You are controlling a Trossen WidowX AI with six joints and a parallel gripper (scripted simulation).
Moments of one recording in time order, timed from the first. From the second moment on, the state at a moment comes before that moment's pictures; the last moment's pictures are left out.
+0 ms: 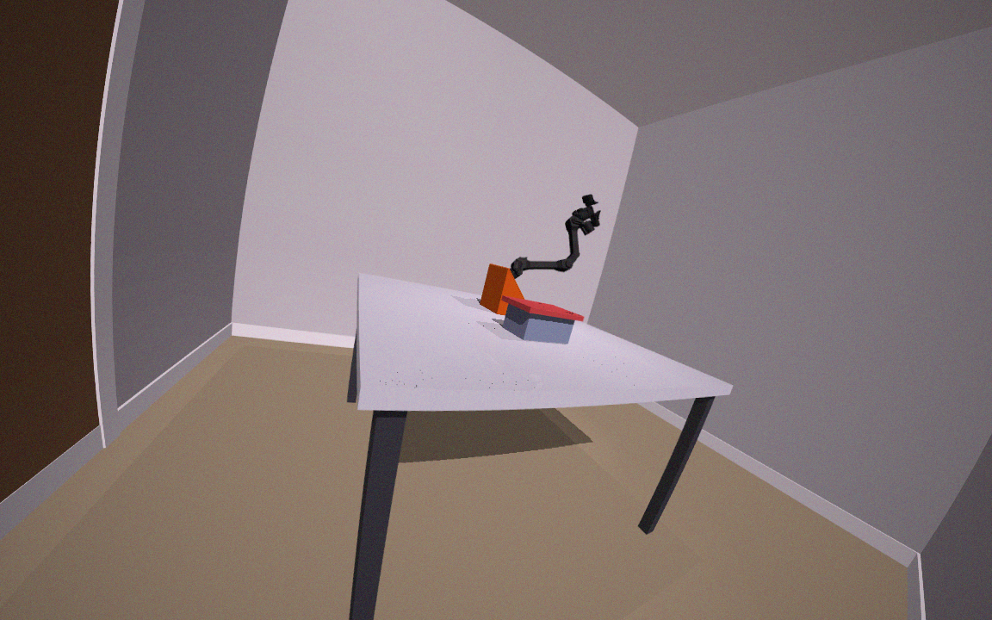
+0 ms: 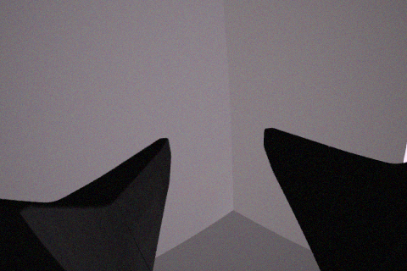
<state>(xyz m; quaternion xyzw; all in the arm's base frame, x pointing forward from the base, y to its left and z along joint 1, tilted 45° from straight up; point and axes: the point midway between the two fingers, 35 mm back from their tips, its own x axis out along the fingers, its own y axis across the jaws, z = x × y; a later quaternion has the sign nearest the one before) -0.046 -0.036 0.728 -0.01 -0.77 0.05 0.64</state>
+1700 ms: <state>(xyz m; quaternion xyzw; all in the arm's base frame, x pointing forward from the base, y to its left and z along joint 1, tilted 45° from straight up) 0.134 -0.370 0.486 0.50 -0.49 -0.19 0.69</state>
